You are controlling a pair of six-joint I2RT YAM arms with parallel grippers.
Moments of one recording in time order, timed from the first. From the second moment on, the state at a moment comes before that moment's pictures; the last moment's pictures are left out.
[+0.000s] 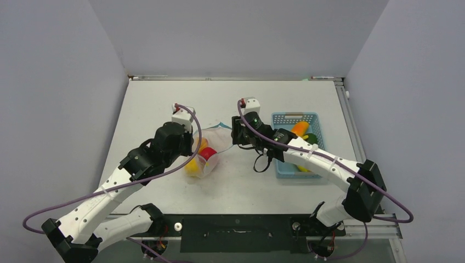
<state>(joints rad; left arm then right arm) -0.74 0.93 1.02 -0.67 -0.37 -0.31 0.86 1.46 1.16 -0.34 0.30 0.48</state>
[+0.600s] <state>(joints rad) -0.74 0.91 1.00 -0.65 -0.34 -0.30 0.71 1.33 1.31 -0.50 0.46 0.37</state>
